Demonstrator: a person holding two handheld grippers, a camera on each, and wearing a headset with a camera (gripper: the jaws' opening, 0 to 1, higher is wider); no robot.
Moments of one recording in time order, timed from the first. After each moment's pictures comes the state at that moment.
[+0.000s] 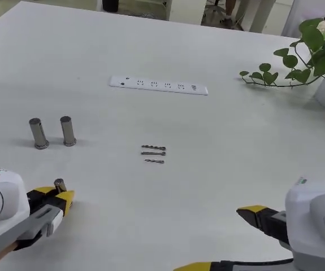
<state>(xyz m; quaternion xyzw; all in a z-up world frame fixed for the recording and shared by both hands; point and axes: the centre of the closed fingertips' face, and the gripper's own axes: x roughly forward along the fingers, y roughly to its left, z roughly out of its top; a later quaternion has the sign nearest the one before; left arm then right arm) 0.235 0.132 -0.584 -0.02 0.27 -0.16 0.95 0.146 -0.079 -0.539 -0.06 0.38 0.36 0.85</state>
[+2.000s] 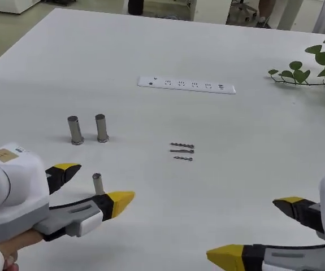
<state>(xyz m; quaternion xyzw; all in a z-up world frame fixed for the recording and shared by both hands) 0.214 0.116 -0.539 -0.03 0.24 -0.26 0.93 0.158 -0.087 -0.537 -0.06 0.38 0.34 0.86</state>
